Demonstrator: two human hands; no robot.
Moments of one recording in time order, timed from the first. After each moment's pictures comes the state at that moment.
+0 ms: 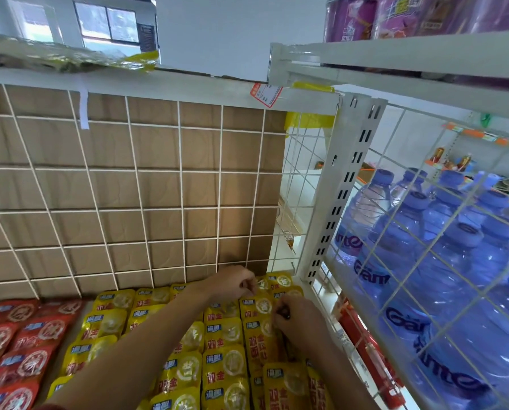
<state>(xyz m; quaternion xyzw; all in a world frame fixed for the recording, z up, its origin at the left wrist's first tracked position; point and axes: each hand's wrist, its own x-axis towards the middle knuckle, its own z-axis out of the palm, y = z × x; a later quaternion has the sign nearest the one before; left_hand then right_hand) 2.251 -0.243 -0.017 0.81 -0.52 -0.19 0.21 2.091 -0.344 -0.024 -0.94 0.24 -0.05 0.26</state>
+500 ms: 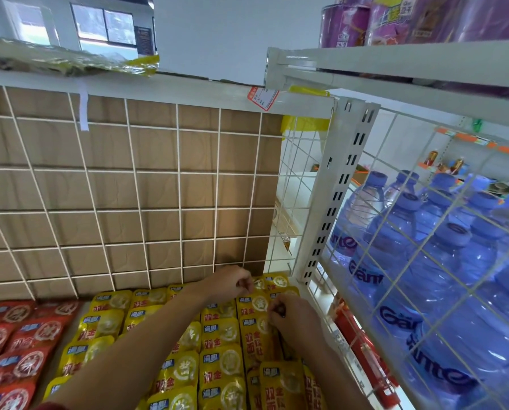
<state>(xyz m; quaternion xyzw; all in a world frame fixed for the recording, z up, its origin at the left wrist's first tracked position) 2.254 -0.243 -0.023 0.81 -0.51 -0.19 0.23 2.091 -0.340 -0.024 -0.92 0.26 -0.07 0.27</state>
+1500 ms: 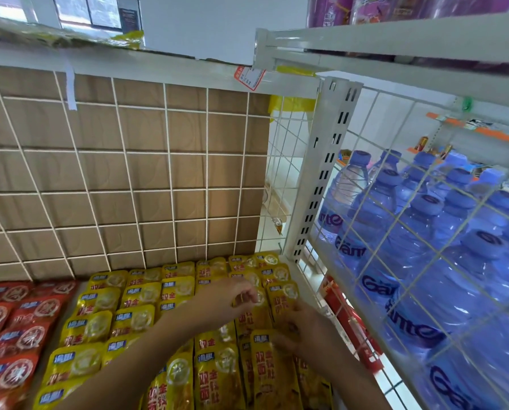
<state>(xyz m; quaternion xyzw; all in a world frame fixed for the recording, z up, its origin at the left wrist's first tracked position) 2.170 -0.198 -0.011 0.78 -0.56 -0.11 0.24 2.012 -0.338 -0.026 -0.96 0.15 -0.03 0.22</state>
